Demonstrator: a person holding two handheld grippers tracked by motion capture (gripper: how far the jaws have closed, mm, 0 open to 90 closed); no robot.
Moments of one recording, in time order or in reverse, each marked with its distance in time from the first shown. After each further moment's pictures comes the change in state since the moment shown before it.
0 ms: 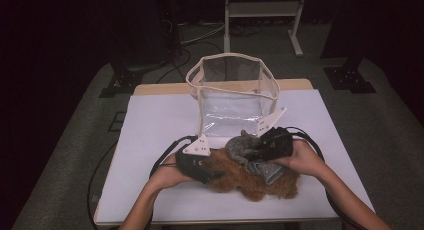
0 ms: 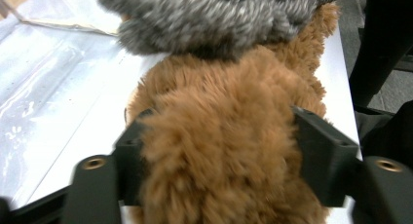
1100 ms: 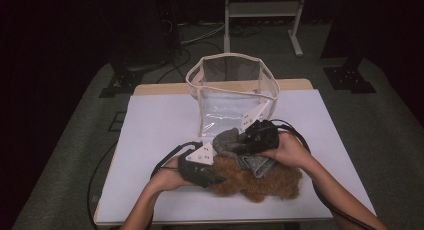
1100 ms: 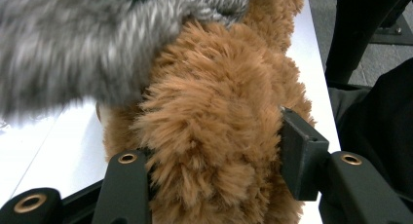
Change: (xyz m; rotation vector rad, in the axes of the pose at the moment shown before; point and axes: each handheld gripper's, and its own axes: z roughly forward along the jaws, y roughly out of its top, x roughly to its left) left arm -0.013 -0.001 0.005 0.043 -0.083 0.110; right arm -0.003 0.043 0.019 0.034 -0.001 -0.066
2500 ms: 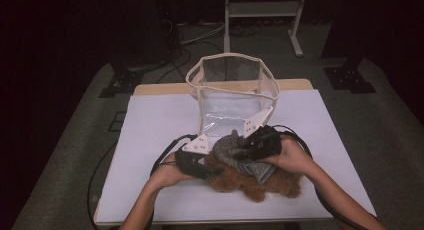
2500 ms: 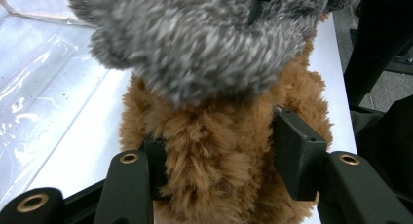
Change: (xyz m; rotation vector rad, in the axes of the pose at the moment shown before) left arm 0.016 -0.004 -0.004 -0.046 0.040 -0.107; right arm 0.014 -0.011 -0.004 -0.032 0.011 -0.017
